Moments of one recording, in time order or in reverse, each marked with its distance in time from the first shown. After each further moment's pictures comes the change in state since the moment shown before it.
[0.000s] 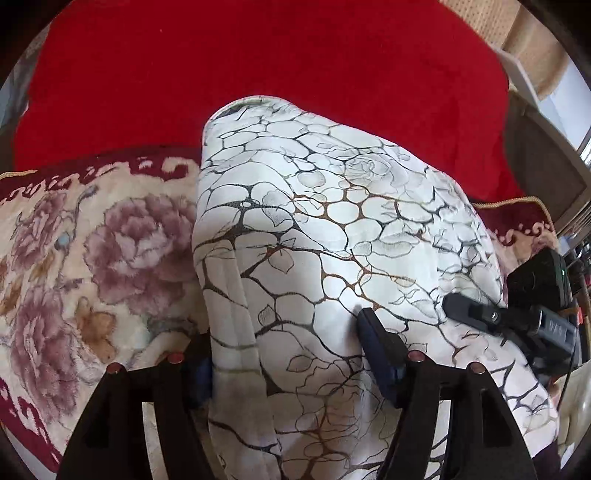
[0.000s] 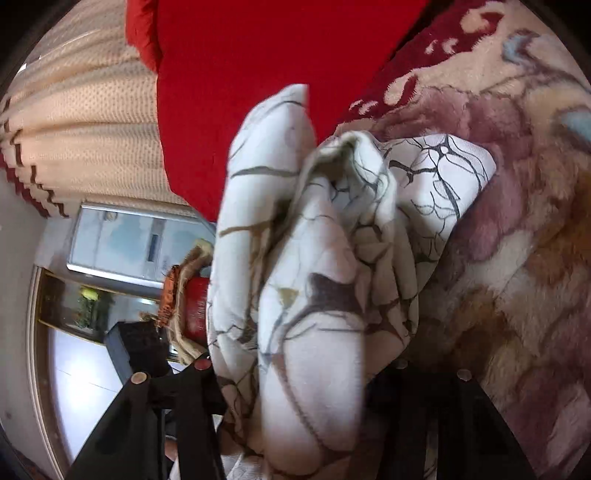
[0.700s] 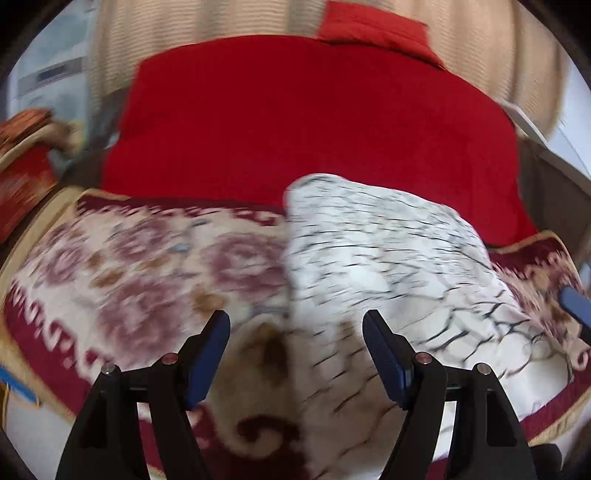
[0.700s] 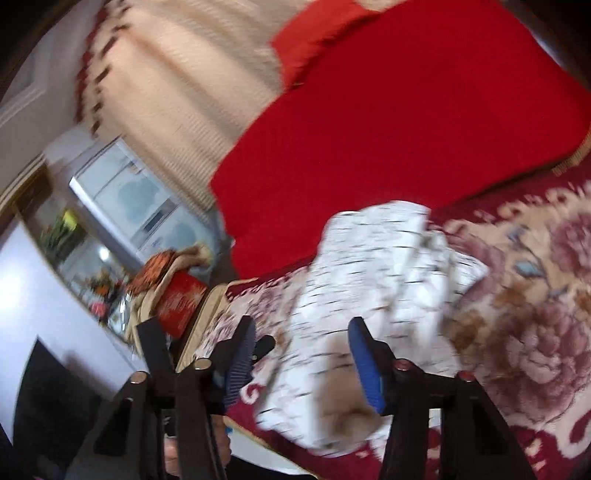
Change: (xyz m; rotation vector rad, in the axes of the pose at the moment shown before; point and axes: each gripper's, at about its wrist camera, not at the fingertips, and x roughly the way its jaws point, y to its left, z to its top) left arm -0.102 0.033 -0.088 -0.066 -0.331 0.226; right arm -0.079 0.185 -0.120 -0.470 -0.273 -0.181
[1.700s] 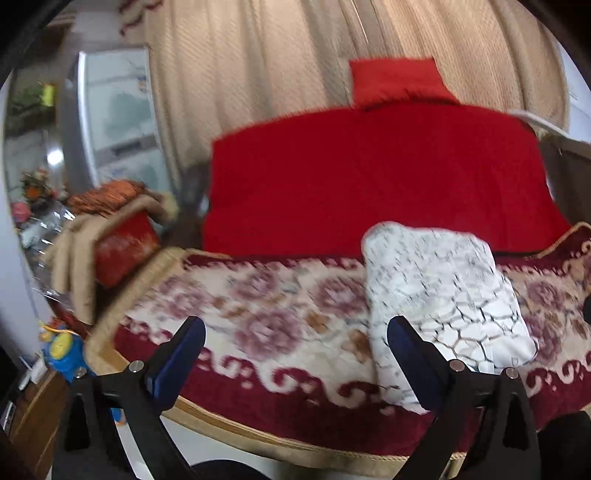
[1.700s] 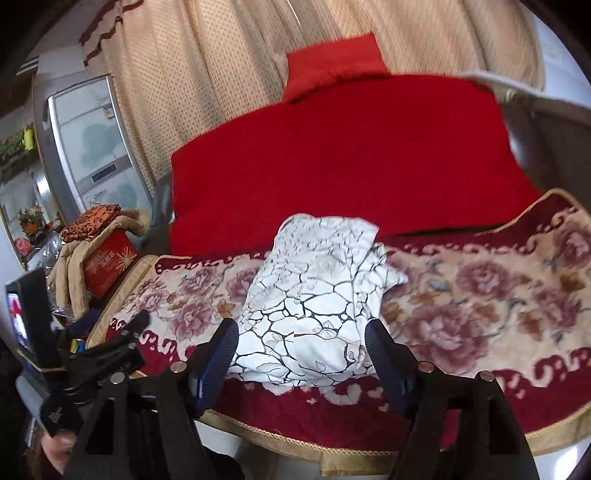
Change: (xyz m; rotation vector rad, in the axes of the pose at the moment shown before) left arm -0.168 -0.011 -0.024 0.128 -0.248 0.332; right arm -0.082 0.110 -0.065 -0.239 -0.064 -0.421
